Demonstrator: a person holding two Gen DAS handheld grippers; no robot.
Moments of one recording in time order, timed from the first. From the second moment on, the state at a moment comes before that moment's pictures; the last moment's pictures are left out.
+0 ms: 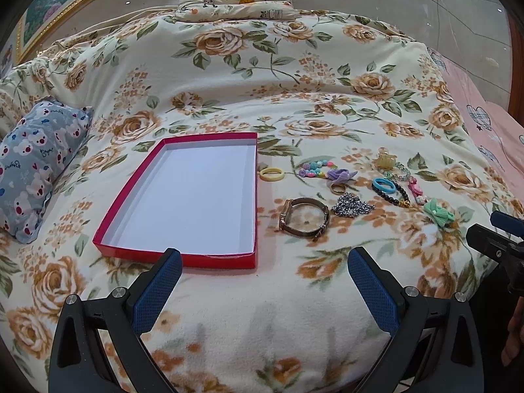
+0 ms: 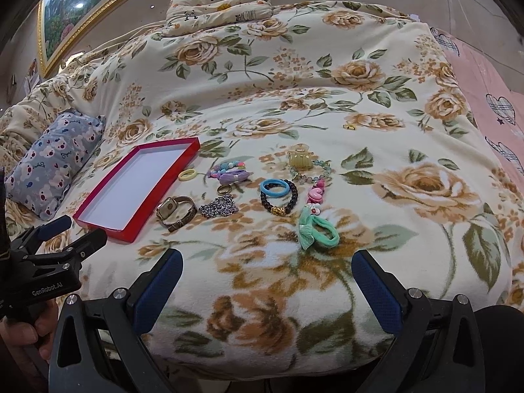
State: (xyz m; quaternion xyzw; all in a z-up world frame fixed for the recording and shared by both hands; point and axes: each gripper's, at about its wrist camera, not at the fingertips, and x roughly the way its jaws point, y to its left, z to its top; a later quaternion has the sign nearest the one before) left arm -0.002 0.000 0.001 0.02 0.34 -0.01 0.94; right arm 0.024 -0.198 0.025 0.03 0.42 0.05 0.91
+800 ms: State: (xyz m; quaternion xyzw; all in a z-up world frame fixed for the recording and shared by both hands) left arm 0.010 -0.002 -0.005 0.03 0.35 -0.01 0.94; right arm 0.030 -0.206 0.019 0.04 0.43 0.05 0.90
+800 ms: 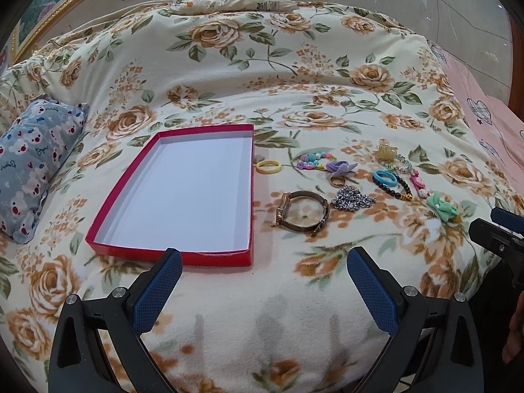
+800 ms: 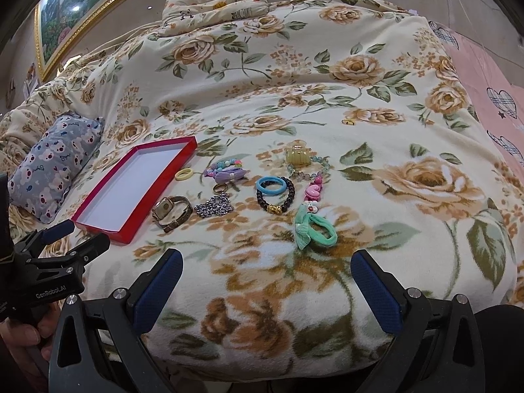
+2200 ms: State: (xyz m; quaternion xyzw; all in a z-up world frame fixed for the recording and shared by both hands) left arm 0.165 -0.029 -0.062 0.04 0.47 -0.17 0.87; right arm 0.097 -0.243 -0.037 0.06 0.51 0.03 0.86
